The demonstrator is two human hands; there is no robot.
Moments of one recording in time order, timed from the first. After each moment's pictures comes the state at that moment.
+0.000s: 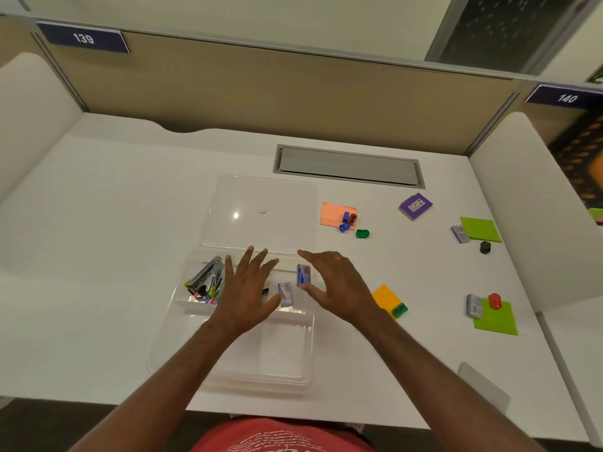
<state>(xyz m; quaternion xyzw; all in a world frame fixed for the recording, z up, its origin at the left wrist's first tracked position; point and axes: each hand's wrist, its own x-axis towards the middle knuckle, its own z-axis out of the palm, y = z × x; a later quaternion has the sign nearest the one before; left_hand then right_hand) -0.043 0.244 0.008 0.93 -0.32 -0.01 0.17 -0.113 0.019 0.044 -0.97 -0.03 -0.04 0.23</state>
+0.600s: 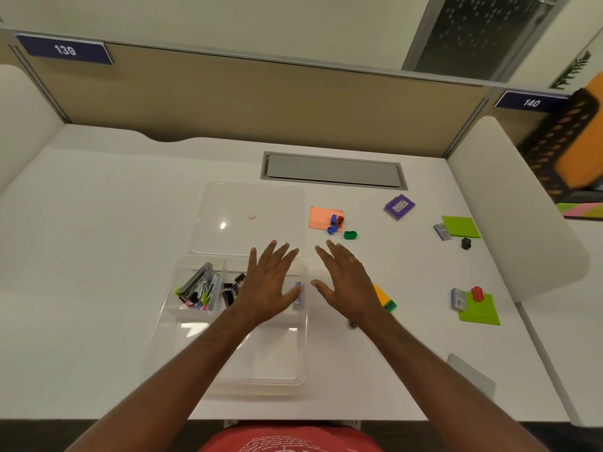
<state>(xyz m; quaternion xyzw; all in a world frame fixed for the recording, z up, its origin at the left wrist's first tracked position) -0.039 0.193 0.017 0.91 -0.38 -0.02 0.18 -0.123 -0.002 0.034 -0.99 0.09 0.01 0.13</state>
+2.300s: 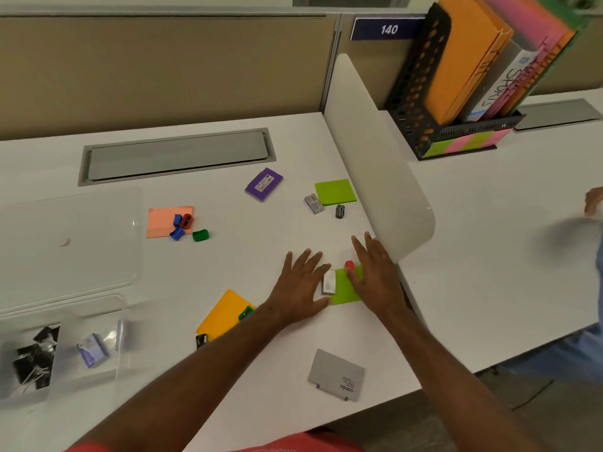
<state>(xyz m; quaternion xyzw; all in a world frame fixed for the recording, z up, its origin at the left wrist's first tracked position) -0.165 -0.172 -0.044 0.81 -0.57 -0.13 0.08 -0.296 -0.332 -0.013 -0.94 0.31 -0.03 0.13</state>
